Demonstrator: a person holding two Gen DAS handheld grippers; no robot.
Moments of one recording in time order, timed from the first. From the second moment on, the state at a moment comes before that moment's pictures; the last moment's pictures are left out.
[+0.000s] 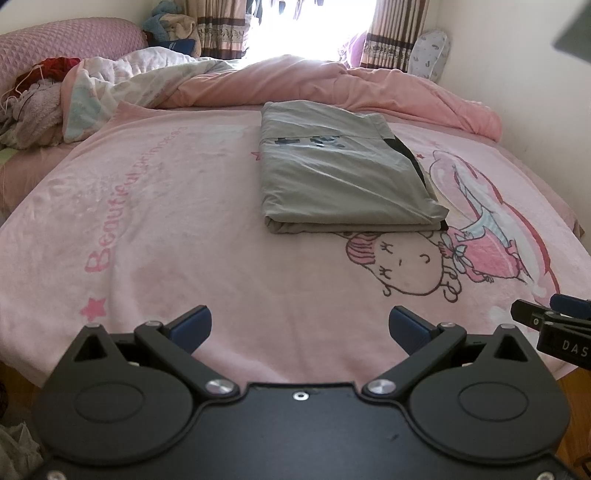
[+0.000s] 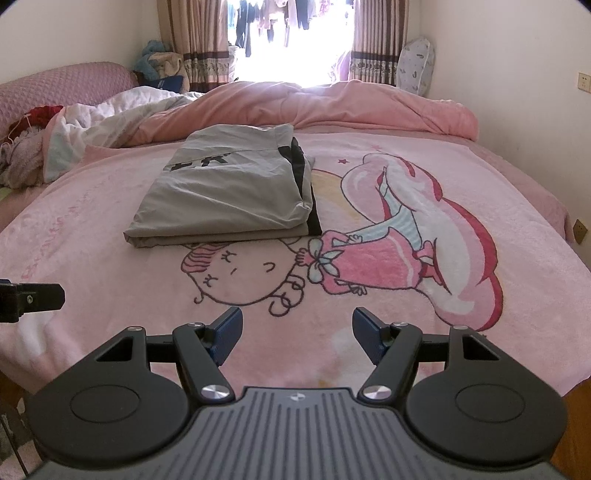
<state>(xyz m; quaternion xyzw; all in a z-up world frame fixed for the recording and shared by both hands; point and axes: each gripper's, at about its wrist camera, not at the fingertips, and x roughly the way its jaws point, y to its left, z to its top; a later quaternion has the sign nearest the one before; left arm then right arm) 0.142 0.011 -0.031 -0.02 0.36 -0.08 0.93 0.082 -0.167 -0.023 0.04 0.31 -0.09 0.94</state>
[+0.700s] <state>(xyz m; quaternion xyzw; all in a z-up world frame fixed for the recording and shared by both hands) 0.143 0.007 -0.030 -0.02 0.35 -0.09 0.93 0.086 -0.170 -0.026 0.04 0.32 -0.09 0.94</state>
